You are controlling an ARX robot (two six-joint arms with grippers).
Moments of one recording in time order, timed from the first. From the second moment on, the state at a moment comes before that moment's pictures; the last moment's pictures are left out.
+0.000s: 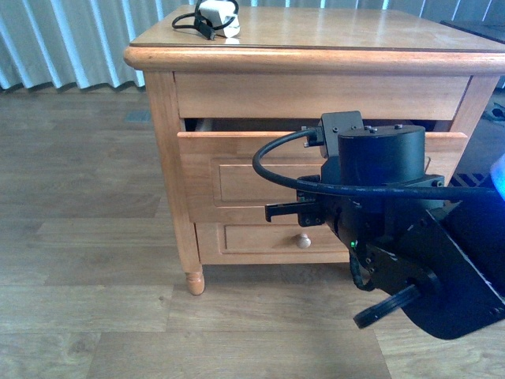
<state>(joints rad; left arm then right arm) 0.00 0.00 0.01 0.00 0.00 0.00 0.41 2.30 1.04 0.91 0.28 0.05</state>
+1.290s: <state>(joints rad) 0.00 0.00 0.01 0.00 0.00 0.00 0.35 1.91 0.59 0.88 -0.01 0.10</state>
